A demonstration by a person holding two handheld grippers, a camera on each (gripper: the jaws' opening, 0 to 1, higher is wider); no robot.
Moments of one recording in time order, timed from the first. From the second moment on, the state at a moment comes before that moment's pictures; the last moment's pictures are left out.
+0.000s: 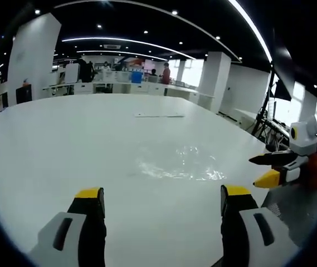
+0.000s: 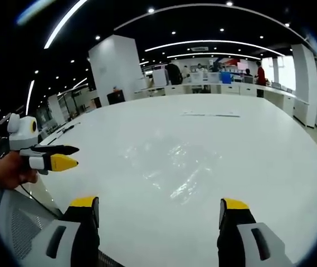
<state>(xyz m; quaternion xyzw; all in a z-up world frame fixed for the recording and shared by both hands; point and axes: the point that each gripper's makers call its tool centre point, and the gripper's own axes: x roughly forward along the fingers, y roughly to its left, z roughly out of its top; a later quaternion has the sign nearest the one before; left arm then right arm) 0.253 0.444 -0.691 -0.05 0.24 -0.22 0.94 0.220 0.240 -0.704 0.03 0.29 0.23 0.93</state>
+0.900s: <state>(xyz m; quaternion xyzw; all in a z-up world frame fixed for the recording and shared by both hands) 0.252 0.451 -0.686 -0.07 0.24 -0.20 0.95 0.263 0.276 -0.697 0.01 0.28 0.28 0.92</state>
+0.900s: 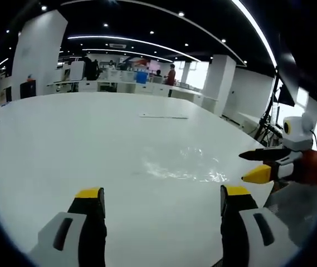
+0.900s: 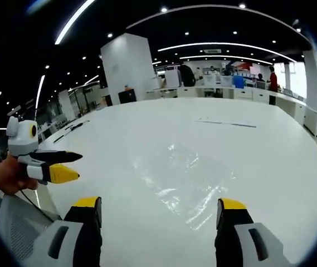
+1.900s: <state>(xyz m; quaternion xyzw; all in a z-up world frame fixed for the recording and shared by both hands) 0.252 0.455 -0.690 -0.08 0.25 -0.20 0.94 0.331 0.385 -0.717 -0.04 0.30 0.35 0.89</state>
